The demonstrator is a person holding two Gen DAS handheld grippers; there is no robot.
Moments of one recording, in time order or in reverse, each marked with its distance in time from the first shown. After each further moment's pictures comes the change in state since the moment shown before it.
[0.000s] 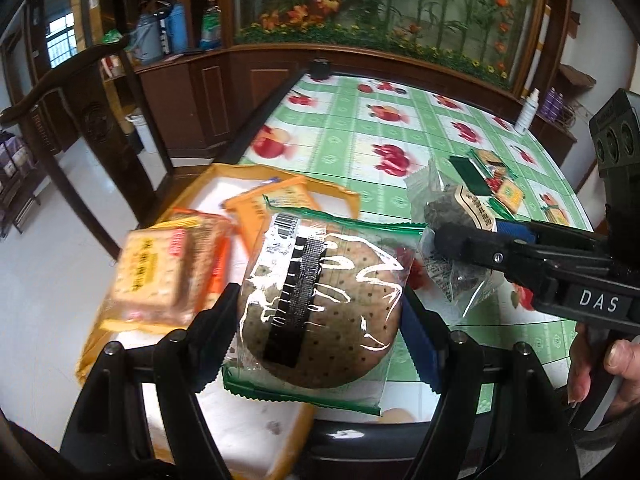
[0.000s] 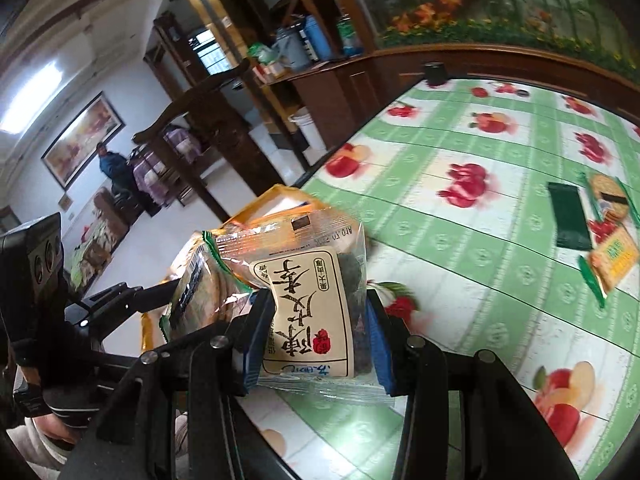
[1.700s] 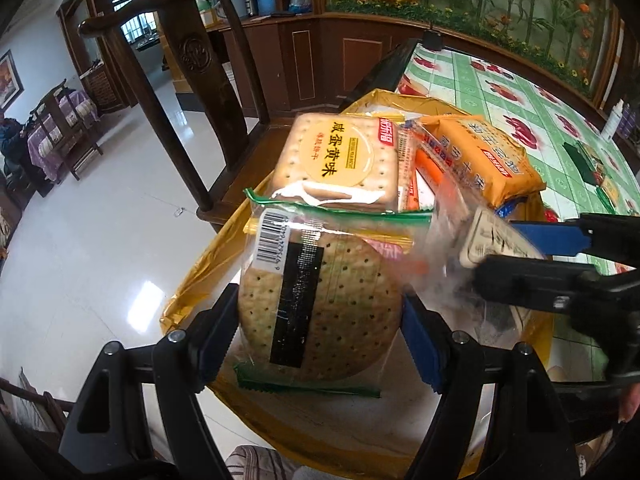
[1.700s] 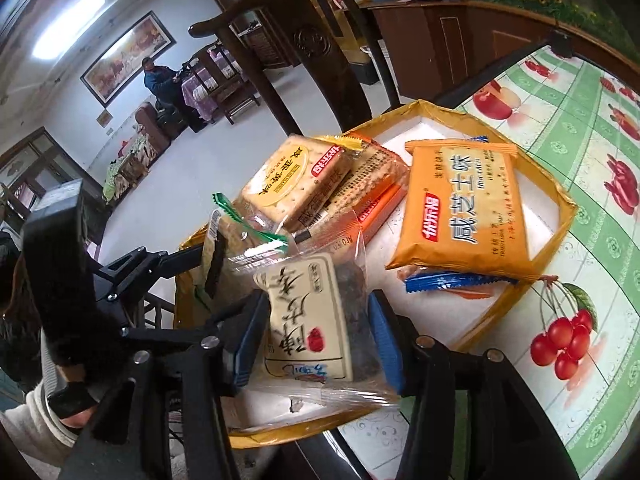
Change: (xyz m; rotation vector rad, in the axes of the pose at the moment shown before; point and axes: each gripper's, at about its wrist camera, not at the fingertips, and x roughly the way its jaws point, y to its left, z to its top) left arm 0.021 0.113 -0.059 -0.141 0.084 0.231; right arm 0.096 0.100 -0.013 -0.150 0.244 0.136
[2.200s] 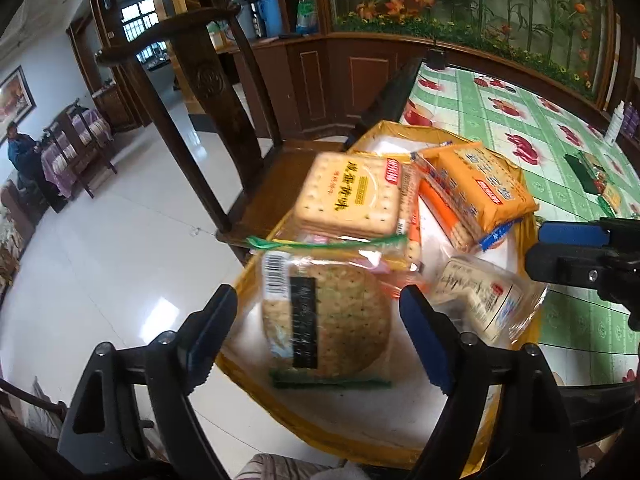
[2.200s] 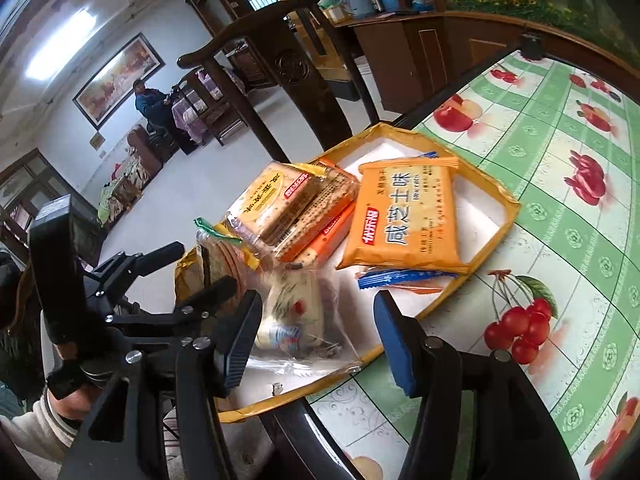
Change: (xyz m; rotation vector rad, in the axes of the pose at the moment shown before) left arm -0.024 -0.003 0.009 0.031 -0.076 0.068; right arm -0.030 -0.019 -0.004 0.046 -0.062 -0.029
